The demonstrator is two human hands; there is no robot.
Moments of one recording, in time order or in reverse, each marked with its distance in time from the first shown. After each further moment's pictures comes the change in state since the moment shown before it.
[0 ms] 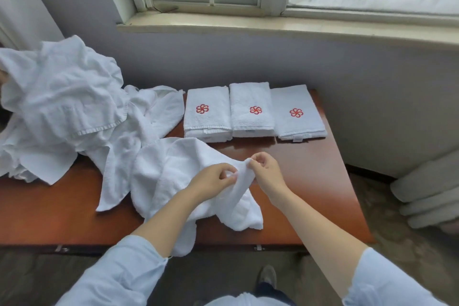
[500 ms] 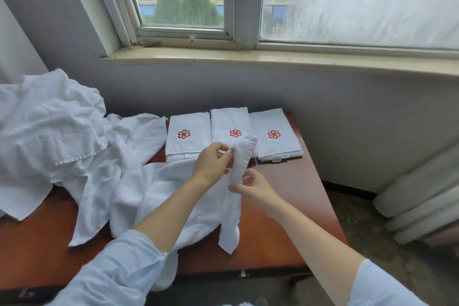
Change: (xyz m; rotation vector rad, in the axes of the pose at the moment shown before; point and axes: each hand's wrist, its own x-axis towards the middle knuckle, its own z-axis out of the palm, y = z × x) left_hand 0.041 0.096 -0.018 -0.471 0.300 0.087; right_hand -0.002 -0.022 -0.038 -0.194 -0.127 -0.023
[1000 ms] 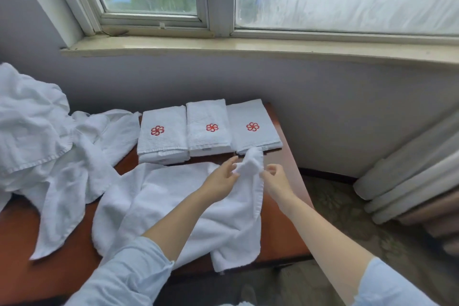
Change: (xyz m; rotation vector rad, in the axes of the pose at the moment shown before) left_hand 0.004 -0.035 0.085 0.156 -0.389 -0.087; right_hand 0.013 0.055 -0.086 0.070 0.326 0.253
